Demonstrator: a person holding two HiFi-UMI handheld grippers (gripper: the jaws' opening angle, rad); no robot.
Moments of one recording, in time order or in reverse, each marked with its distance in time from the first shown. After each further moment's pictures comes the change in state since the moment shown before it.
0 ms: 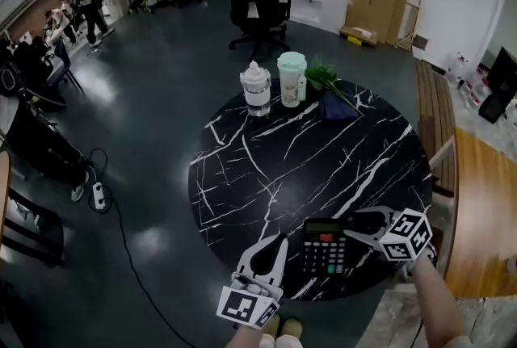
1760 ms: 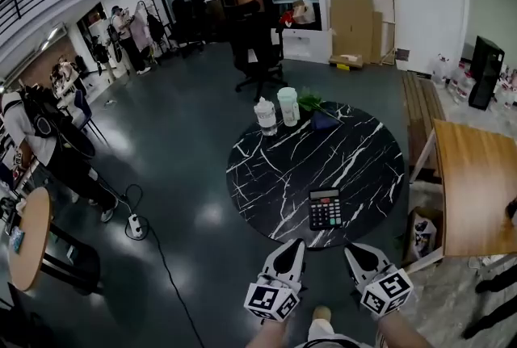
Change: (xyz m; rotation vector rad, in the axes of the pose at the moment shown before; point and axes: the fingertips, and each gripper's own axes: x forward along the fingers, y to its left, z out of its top) left arm -0.147 -0.130 0.097 -0.056 0.009 -0.088; right arm -0.161 0.270 0.028 0.169 -0.638 -0.392
